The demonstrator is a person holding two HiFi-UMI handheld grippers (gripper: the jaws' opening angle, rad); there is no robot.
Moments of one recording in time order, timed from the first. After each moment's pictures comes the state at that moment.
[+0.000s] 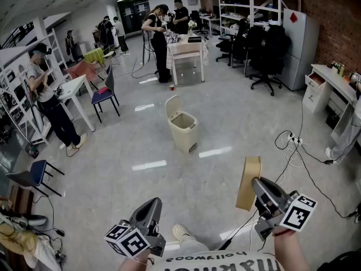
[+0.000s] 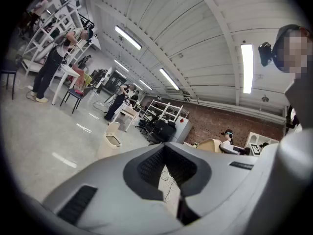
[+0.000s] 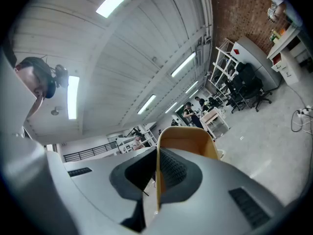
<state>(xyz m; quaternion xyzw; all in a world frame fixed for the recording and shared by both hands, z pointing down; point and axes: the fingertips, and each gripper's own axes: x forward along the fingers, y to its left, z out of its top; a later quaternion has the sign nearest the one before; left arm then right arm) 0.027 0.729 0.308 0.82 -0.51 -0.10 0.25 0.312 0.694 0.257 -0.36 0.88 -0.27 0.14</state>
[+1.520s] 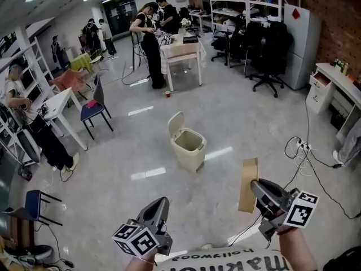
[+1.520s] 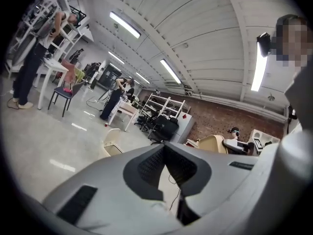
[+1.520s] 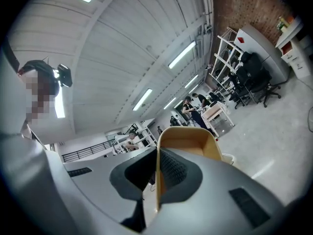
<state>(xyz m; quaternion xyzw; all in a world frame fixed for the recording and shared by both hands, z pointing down) -0.067 0.447 0.317 0.84 -0.48 -0.06 0.26 0.193 0.444 0.259 -0.35 0.88 -0.28 0.12</state>
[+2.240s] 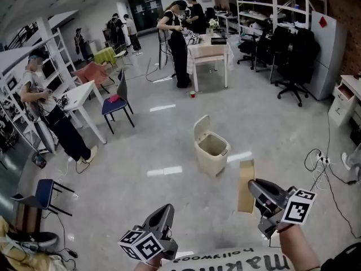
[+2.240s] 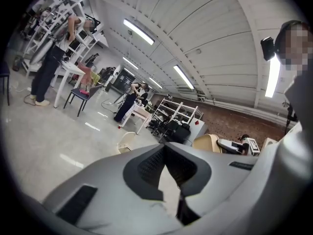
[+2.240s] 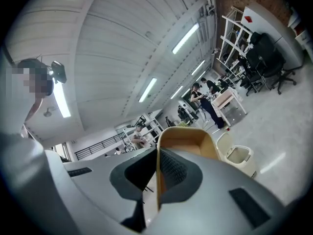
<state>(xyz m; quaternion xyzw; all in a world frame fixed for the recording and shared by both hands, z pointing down) -0.139 0.438 0.333 0.79 -0.54 -0.09 0.28 0.104 0.377 0.275 -0.28 0.90 -0.31 0.09</state>
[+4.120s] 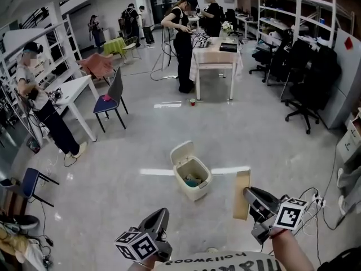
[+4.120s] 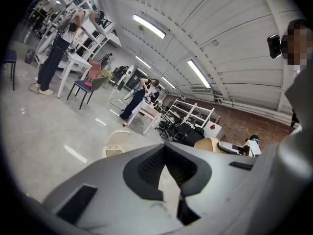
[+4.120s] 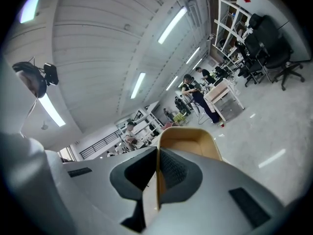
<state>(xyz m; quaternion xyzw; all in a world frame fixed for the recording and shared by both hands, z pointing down) 0.006 0.181 0.373 0.73 -0.60 -0.10 0.31 0.248 0.078 0.322 -0.24 0.90 -0.36 0.05</state>
